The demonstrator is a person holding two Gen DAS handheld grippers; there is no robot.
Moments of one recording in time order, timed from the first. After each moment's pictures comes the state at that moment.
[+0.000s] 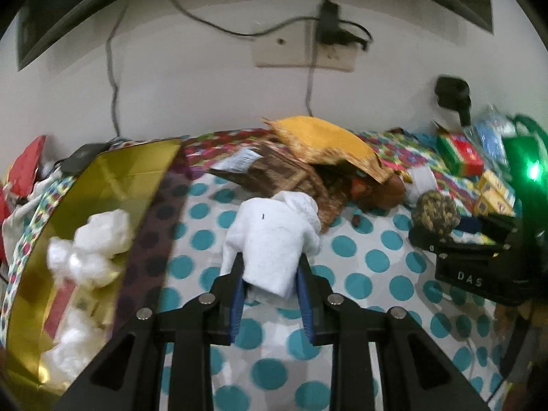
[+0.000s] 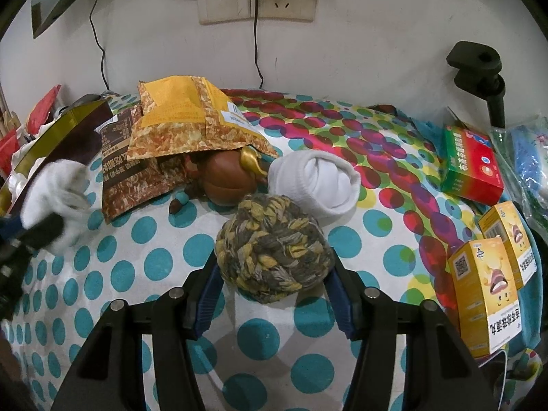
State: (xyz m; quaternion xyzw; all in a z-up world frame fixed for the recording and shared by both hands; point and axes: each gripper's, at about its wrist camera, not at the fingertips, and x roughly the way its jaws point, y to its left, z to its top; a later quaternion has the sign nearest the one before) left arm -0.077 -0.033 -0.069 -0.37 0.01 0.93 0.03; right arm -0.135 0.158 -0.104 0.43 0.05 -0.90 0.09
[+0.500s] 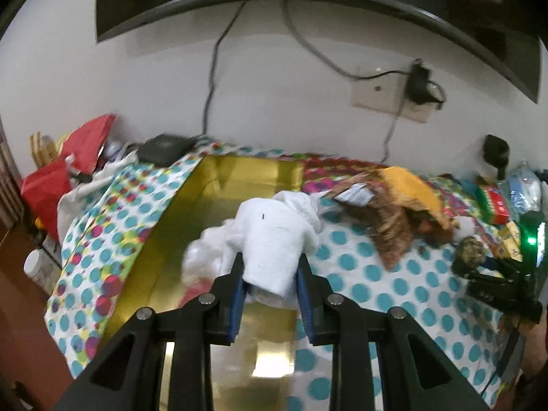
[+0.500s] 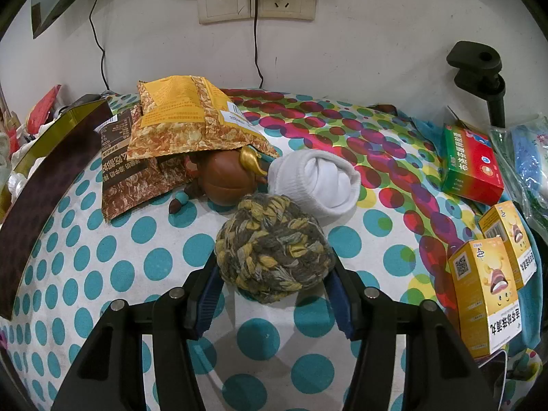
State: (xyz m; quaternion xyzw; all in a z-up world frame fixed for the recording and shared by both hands) left arm -0.049 -0.144 -0.015 -0.37 -0.03 0.93 -0.06; right arm -0.135 0.159 -0.105 0.43 0.05 -0.90 0.09
